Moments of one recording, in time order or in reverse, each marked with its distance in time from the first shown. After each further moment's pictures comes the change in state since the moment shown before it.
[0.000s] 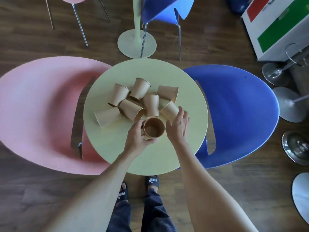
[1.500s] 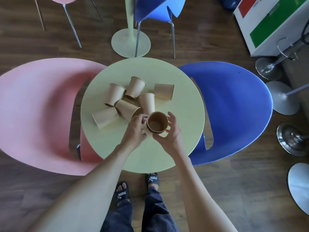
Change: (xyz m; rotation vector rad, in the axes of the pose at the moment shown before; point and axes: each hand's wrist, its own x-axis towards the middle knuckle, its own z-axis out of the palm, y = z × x) left_hand 0.018 0.005 -0.012 0.158 -0.122 0.075; right_hand -0.054 0.003 -0.005 0.429 -0.075 -0.094
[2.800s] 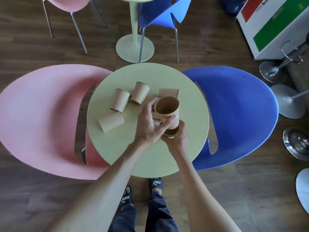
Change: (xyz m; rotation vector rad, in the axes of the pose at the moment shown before) left_hand 0.008 0.083 -0.016 -0.333 0.302 0.172; right_hand 0.009 0.008 0.008 -0.019 0.184 0.084
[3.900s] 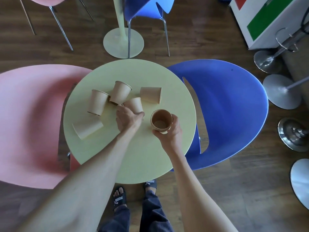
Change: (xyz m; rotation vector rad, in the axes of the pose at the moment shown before) left_hand 0.060 -0.050 0.058 0.487 0.148 -0.717; right_hand 0.046 0.029 -0.027 0.054 -0.010 -0.016
